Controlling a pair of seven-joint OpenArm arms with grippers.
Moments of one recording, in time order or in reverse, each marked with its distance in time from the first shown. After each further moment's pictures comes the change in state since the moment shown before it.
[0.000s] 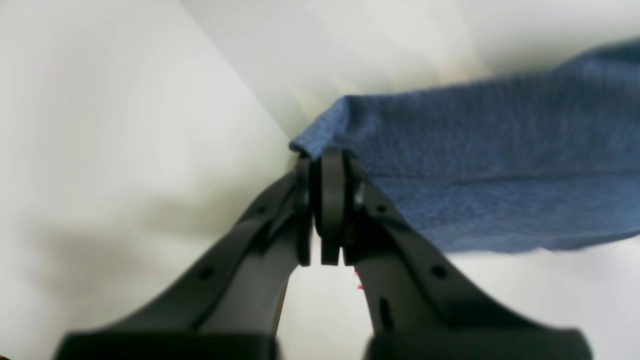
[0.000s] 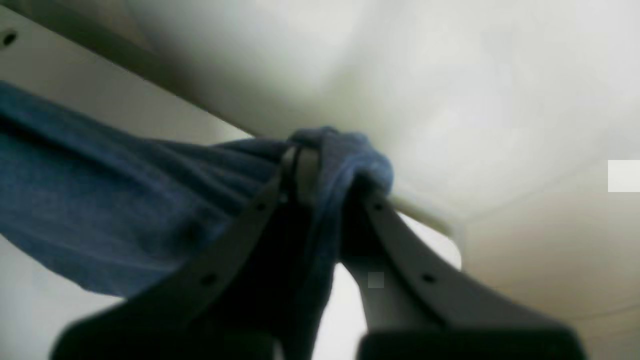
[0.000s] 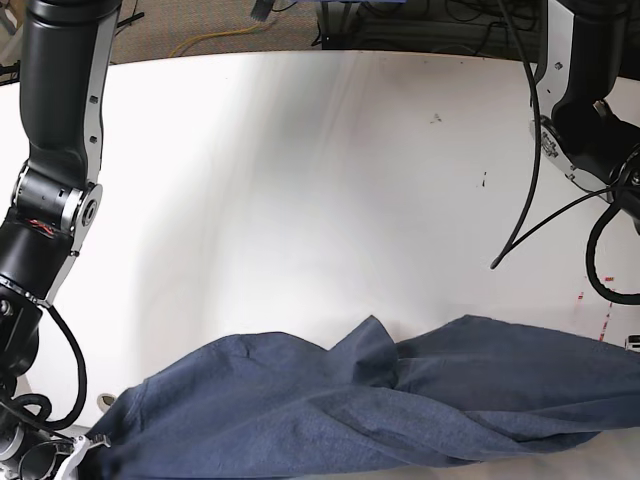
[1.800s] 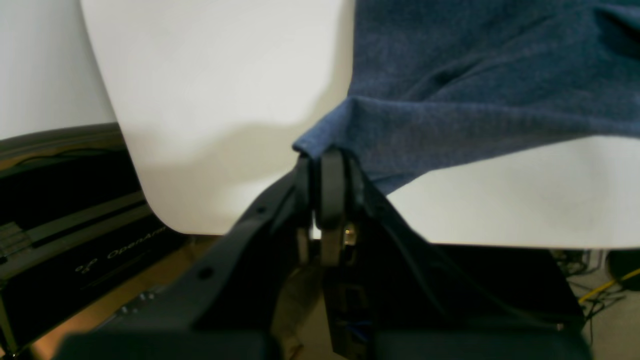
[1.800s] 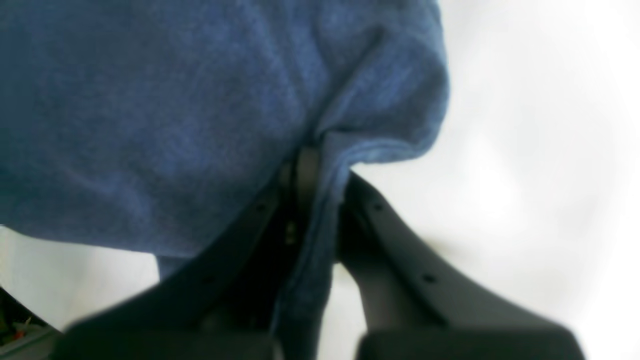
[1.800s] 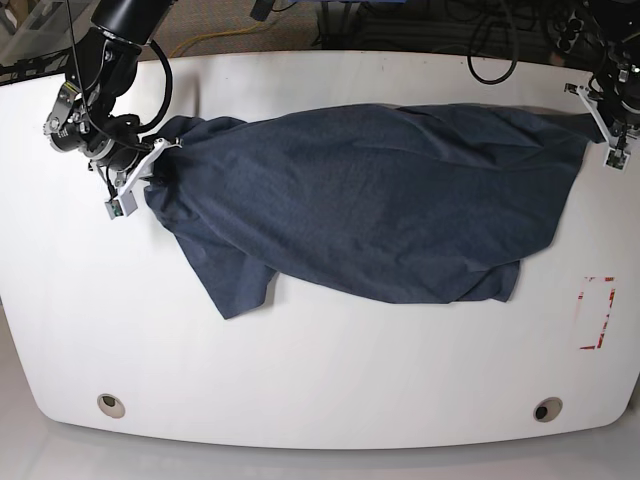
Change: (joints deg) left arm 59.0 2.8 -10.0 -0.2 0.0 -3.1 -8.0; right arm -65.2 -14.4 23.1 17.9 6.4 -0.1 -1.4
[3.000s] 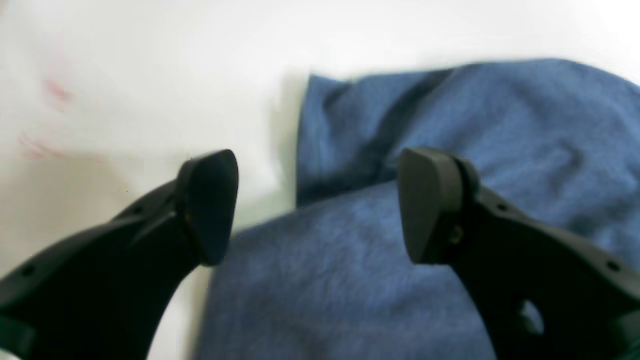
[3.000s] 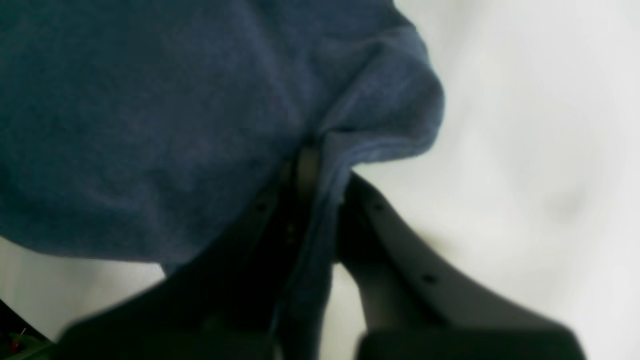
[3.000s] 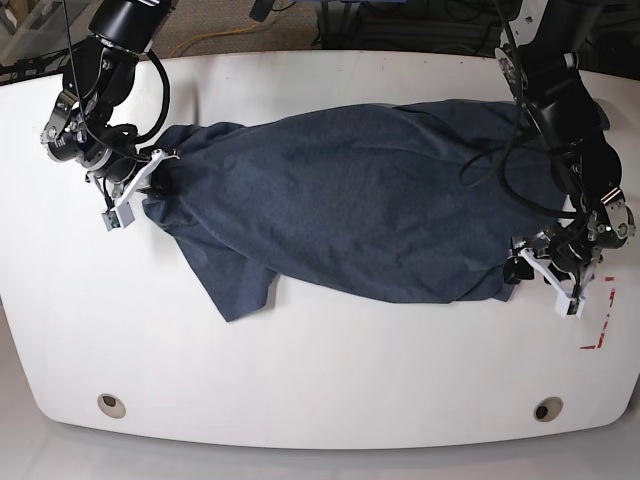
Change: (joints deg) left arm -42.2 2.7 14.3 -44.4 -5.5 7.8 -11.9; right arm 2.5 0.5 -0.4 -0.2 0.1 -0.1 0.5
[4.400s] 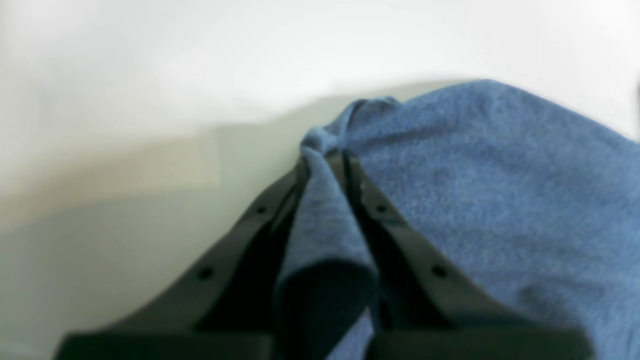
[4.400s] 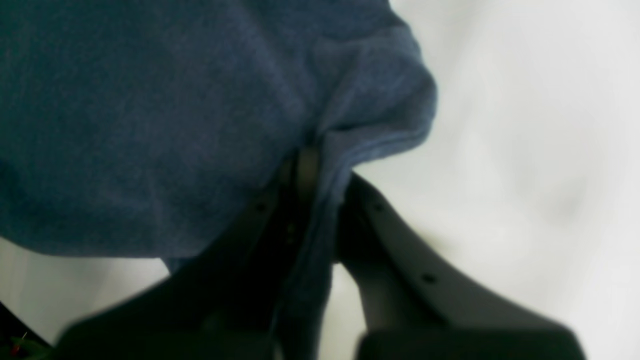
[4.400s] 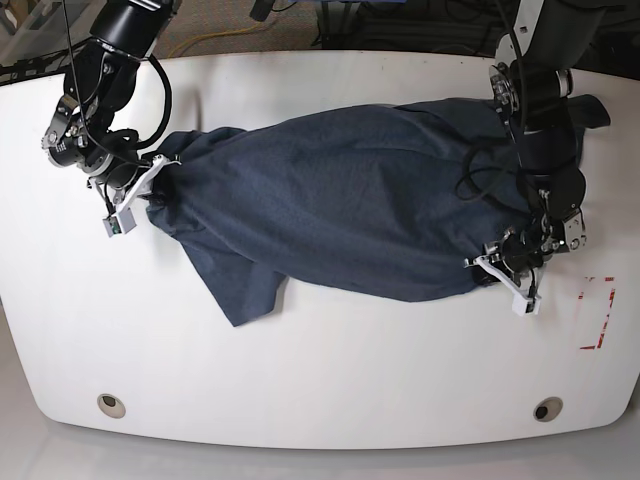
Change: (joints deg) left arm -4.2 2.3 7.6 -19.6 -1.3 5.8 -13.1; right arm 1.6 -0.3 -0.1 -0.5 -0.3 0.0 0.0
